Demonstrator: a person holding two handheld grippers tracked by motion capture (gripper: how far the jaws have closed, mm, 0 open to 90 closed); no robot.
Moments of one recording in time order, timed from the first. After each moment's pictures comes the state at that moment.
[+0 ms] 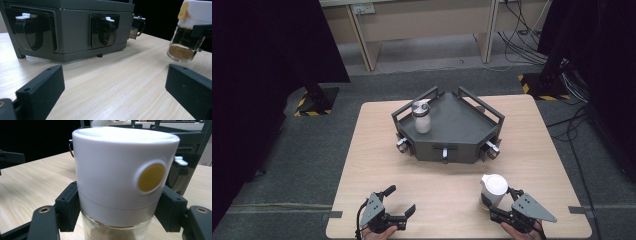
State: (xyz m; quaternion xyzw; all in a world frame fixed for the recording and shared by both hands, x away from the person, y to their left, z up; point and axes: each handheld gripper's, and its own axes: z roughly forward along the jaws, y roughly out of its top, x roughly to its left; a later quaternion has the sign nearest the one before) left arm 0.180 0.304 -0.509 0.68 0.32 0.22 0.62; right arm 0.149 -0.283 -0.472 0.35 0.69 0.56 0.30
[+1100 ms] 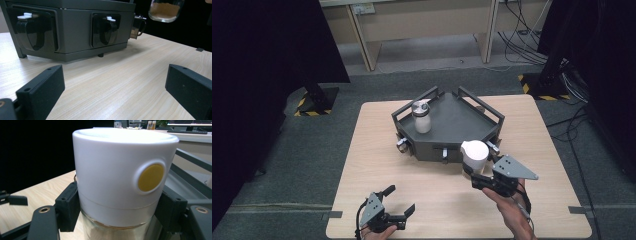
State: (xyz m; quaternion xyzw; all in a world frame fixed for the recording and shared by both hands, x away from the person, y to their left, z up) left arm 0.180 0.305 -0.509 0.68 0.33 0.22 0.62; right arm 0.212 -0.241 -0.388 0.33 0.69 0.57 0.28
